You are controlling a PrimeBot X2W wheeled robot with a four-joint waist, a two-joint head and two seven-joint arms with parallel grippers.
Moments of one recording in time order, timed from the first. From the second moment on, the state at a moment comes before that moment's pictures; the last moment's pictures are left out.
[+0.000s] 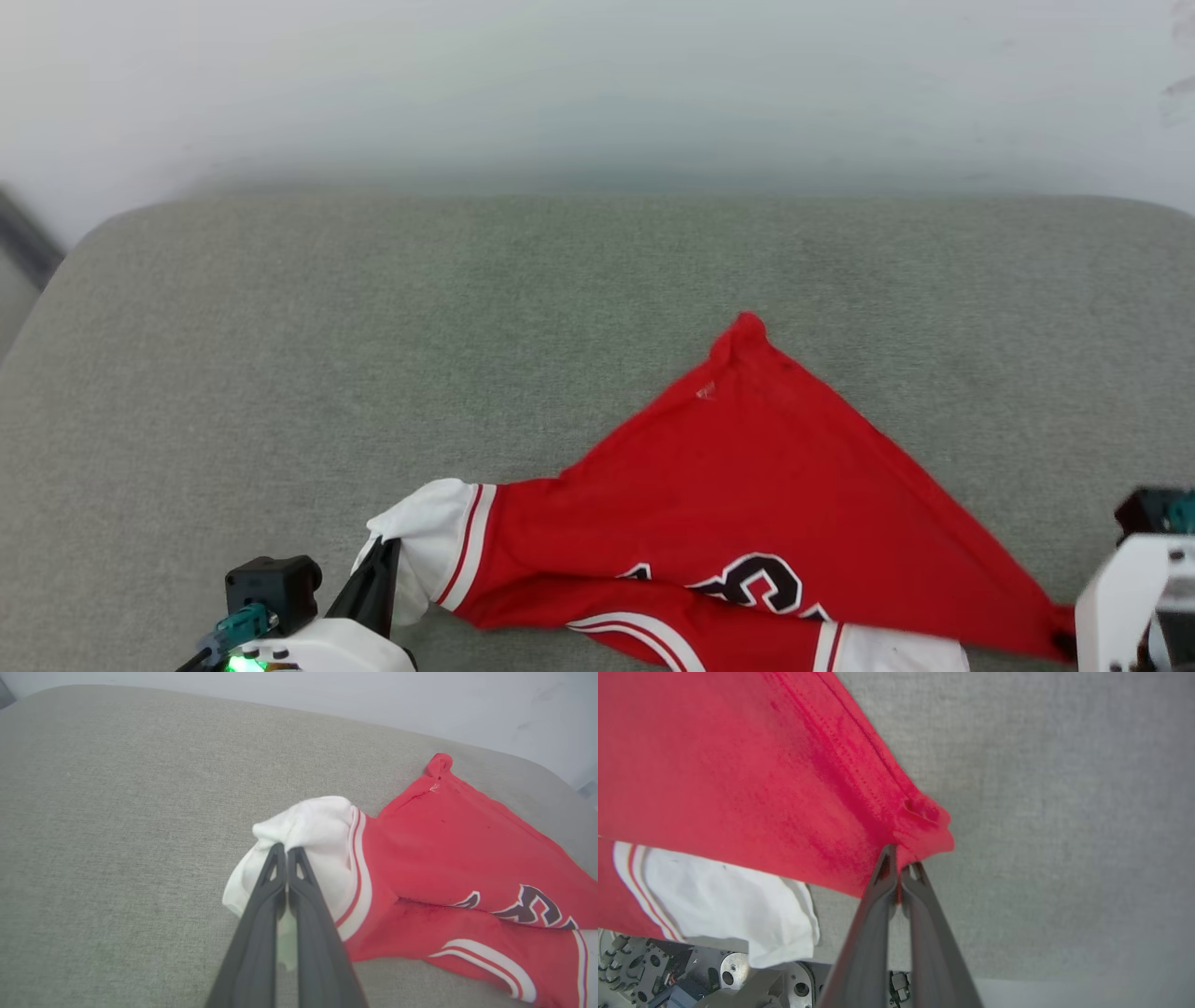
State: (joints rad) left arm 0.03 0.44 -0.45 -0.05 -0.68 0.28 -0.01; right arm -0.15 -0.37 -0.03 0.29 0.43 0.13 0.90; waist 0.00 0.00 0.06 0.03
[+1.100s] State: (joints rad) left arm -0.16 0.46 -0.48 -0.10 -0.62 0.23 0.00; right arm -0.42 -0.24 0.02 0.23 0.42 0.13 0.66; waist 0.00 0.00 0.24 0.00
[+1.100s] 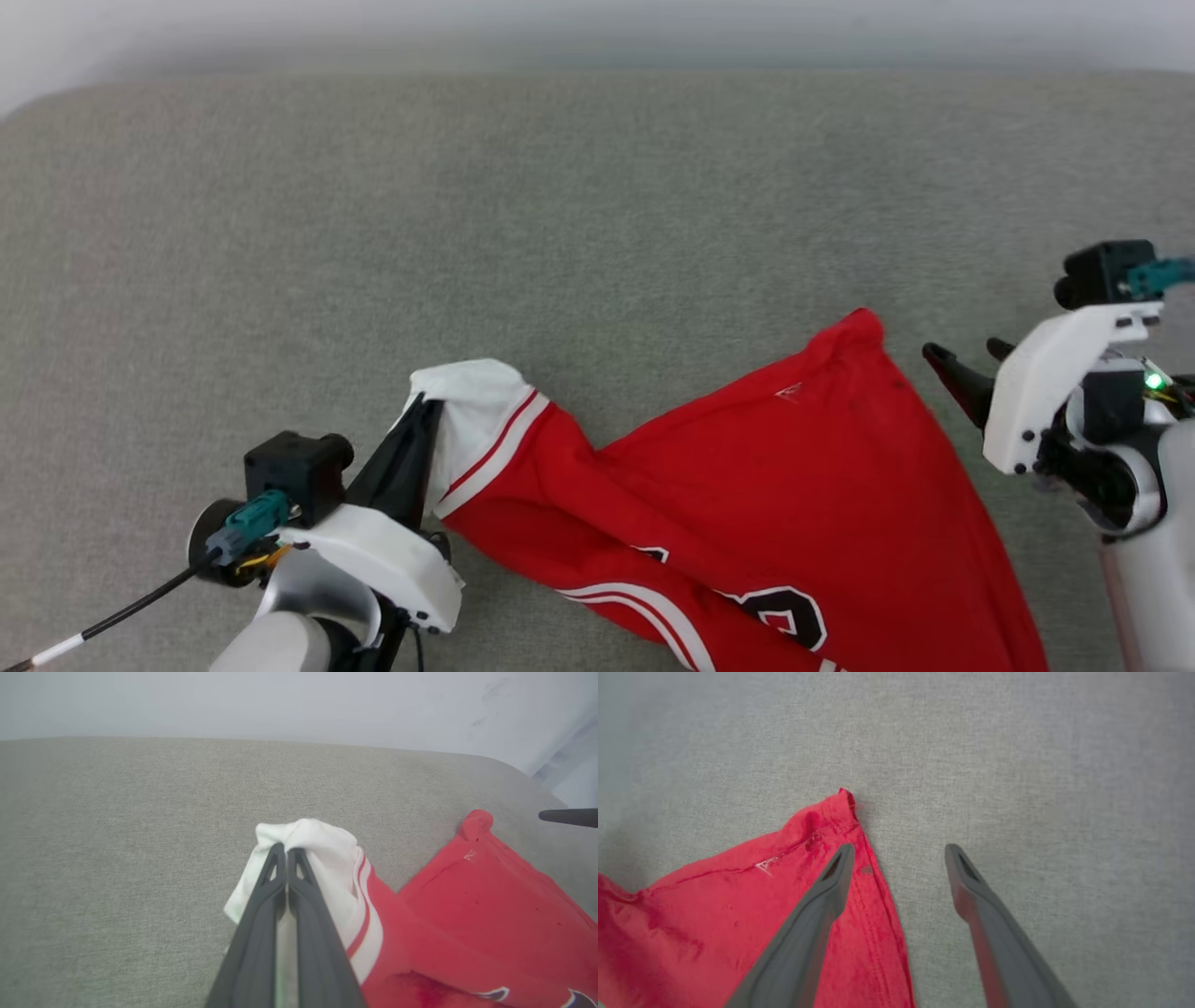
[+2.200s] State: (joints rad) left arm -0.27 0.44 -0.48 0.06 -0.64 0.18 -0.05; right arm -0.65 -0.25 0.28 0.53 0.49 0.13 0.71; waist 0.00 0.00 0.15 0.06
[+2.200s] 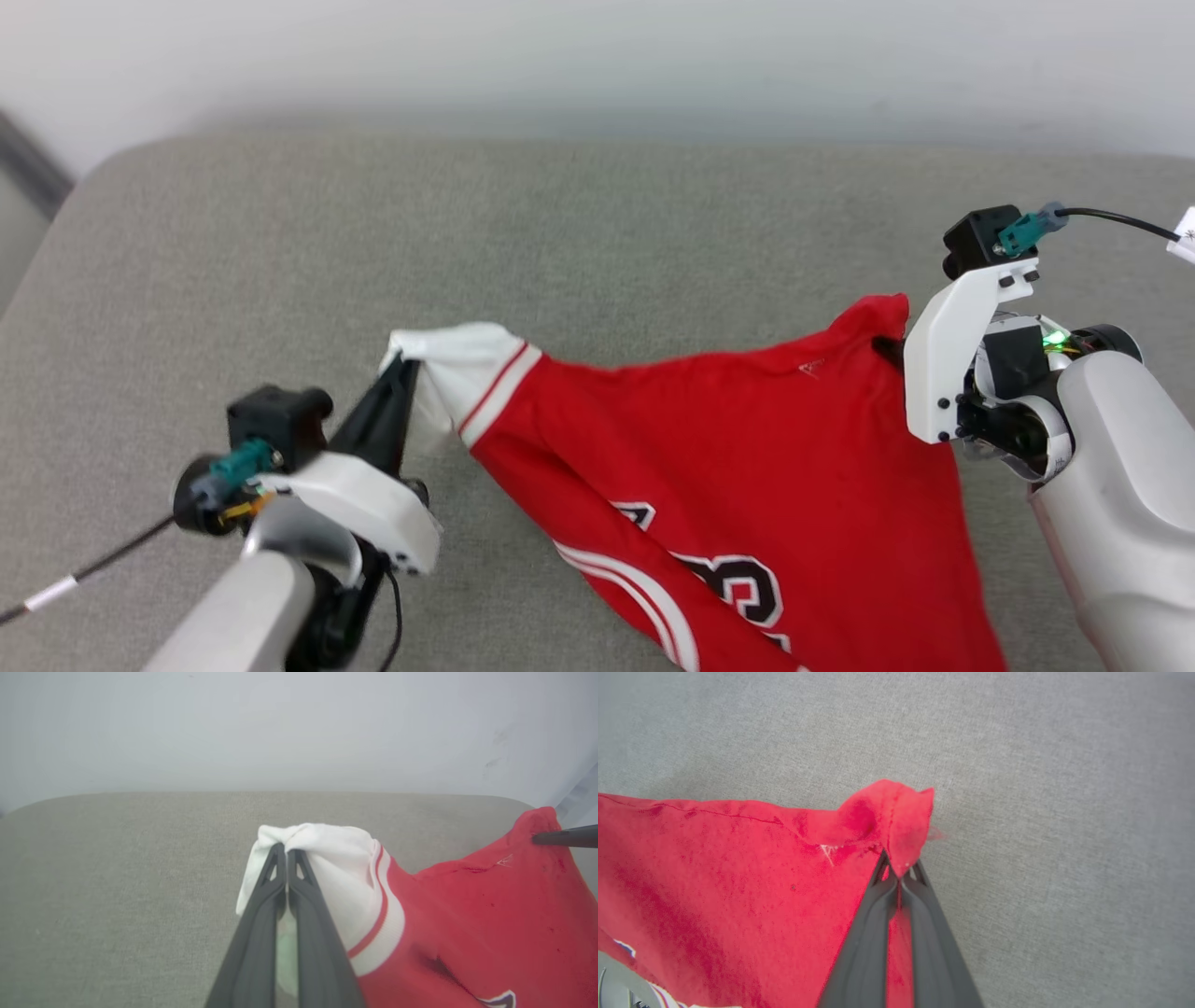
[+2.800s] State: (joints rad) left arm -0.76 0.46 -0.40 0.34 -0.62 0.08 -0.09; right arm -0.86 -0.20 0.23 0.60 0.44 0.13 0.40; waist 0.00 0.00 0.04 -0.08
